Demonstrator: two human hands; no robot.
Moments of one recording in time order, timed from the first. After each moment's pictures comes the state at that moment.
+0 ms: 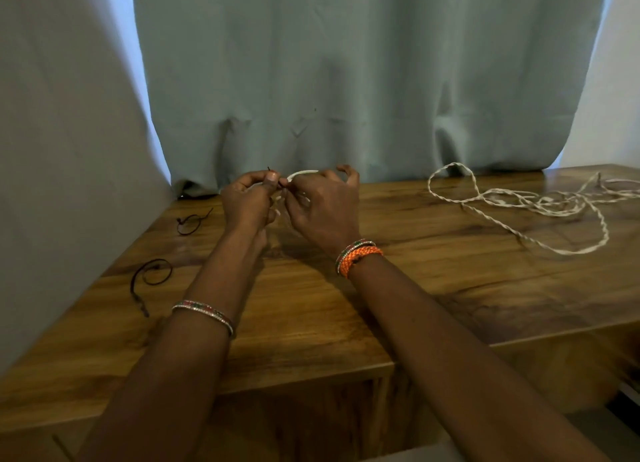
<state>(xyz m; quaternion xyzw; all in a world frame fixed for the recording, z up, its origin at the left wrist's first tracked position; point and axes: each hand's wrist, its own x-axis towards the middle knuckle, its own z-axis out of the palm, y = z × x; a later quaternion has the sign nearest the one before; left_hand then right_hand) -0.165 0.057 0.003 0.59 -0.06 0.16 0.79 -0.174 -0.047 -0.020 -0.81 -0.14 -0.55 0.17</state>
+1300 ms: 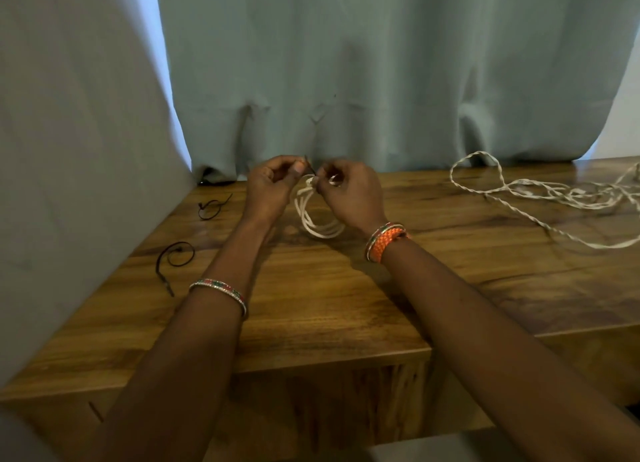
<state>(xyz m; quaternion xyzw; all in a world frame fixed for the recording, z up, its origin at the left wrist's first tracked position) -0.151 0.070 -0.009 0.68 -0.20 0.22 0.67 -0.162 -0.056 -0.017 -0.82 -0.08 -0.42 0.37</state>
